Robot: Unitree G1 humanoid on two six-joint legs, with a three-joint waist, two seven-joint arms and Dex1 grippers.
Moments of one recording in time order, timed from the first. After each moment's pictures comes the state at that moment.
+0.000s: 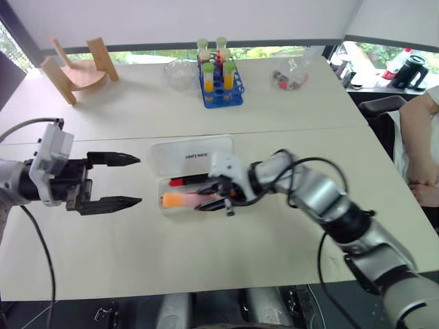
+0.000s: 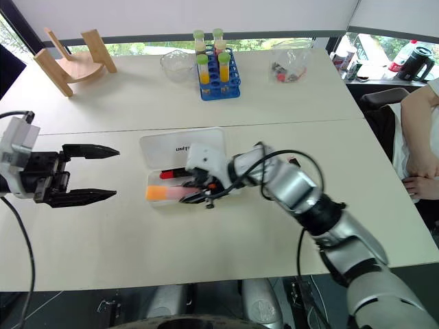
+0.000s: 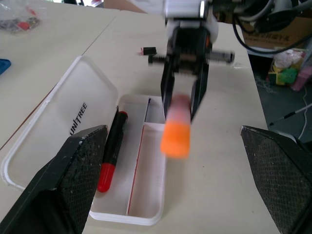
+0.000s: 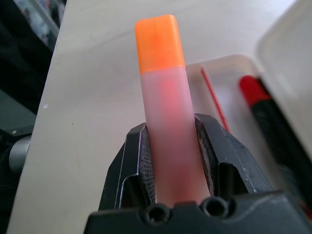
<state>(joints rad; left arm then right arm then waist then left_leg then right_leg) -0.18 1.02 0.37 -0.22 -0.75 0.48 -1.41 -0.80 -0.45 0.62 -0.12 0.26 0.68 0.99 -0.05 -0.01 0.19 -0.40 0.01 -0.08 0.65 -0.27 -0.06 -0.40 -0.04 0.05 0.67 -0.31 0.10</state>
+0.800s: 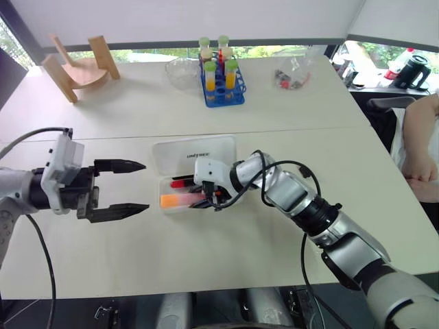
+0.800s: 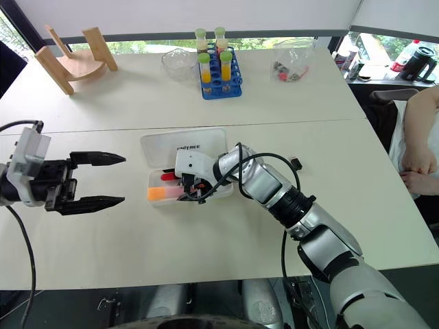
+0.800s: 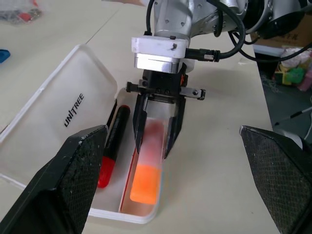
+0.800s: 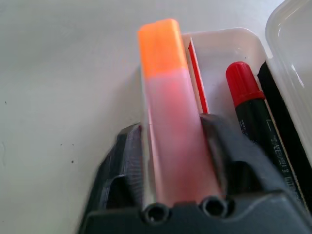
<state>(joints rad) -0.12 1.00 0.37 -0.29 -0.75 0.48 -1.34 -0.85 -0.35 0.65 0.09 0.04 0.50 1.08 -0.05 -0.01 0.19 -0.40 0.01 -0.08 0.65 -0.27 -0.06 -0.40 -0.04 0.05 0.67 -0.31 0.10</state>
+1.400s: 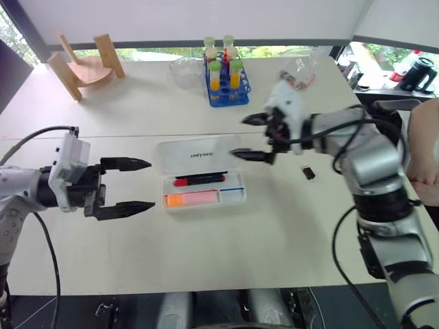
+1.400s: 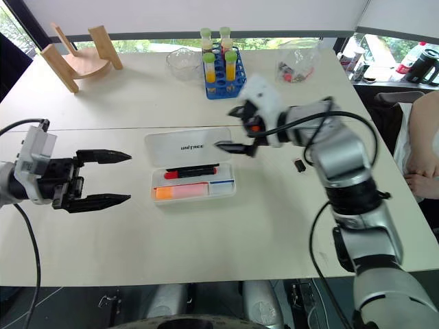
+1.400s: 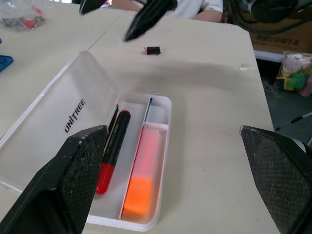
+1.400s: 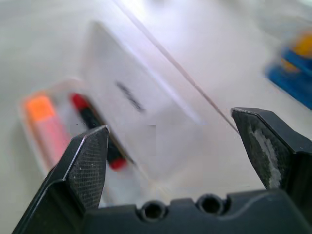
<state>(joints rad) -0.15 0.97 0.33 -0.30 -0.75 0.47 -1.32 -0.77 -0.64 0.09 -0.21 0.18 0.91 0.93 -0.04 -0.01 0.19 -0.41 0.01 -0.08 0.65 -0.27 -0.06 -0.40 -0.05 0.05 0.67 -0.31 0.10</state>
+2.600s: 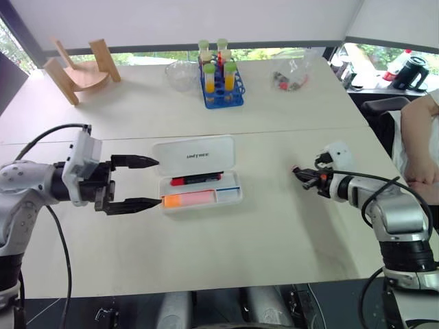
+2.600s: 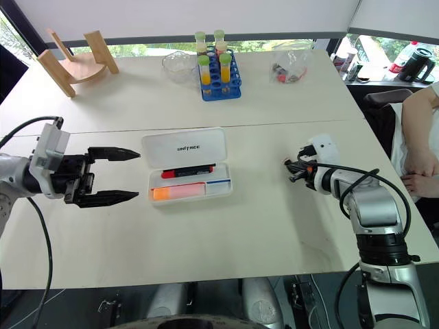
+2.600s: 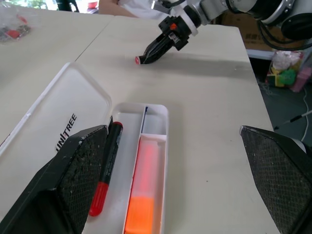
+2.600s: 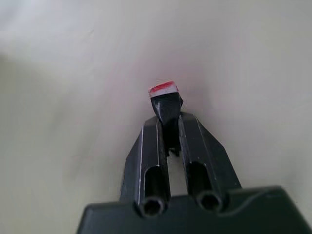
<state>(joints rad) -0.24 0.93 0.25 -0.24 -0.71 0.44 -1.34 -0.40 -0.68 -0.03 -0.18 0.28 0.91 0.76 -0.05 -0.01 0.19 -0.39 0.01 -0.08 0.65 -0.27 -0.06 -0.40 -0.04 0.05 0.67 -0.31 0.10</state>
